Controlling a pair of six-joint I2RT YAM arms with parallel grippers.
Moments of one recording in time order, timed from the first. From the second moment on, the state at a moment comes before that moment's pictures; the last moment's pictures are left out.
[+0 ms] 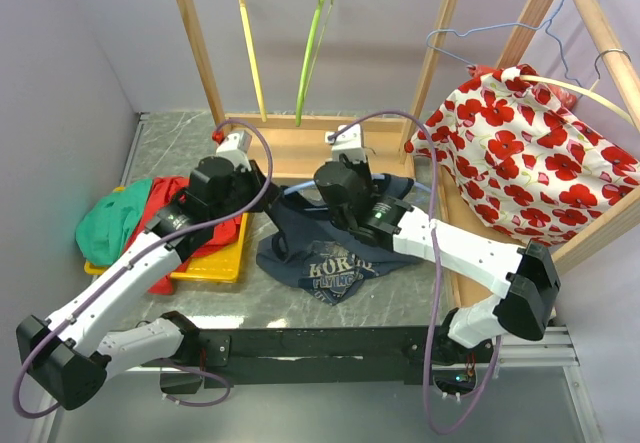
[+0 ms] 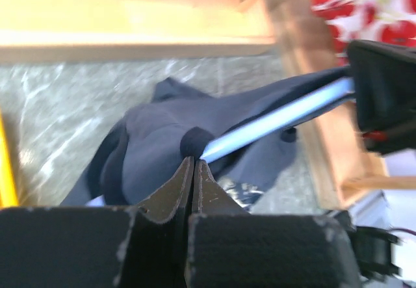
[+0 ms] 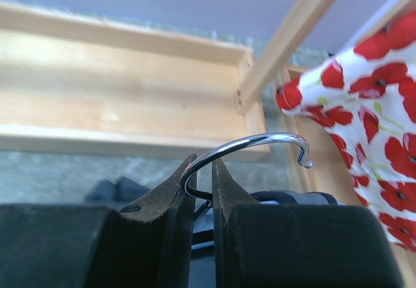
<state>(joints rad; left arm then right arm) -0.59 1.04 0.97 -0.32 0.00 -0.61 0.97 1.43 1.21 -0.20 1.11 0.09</state>
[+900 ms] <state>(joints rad) -0.59 1.04 1.36 -0.40 0.22 -0.49 1.04 1.45 1.45 -0.22 1.05 -0.02</state>
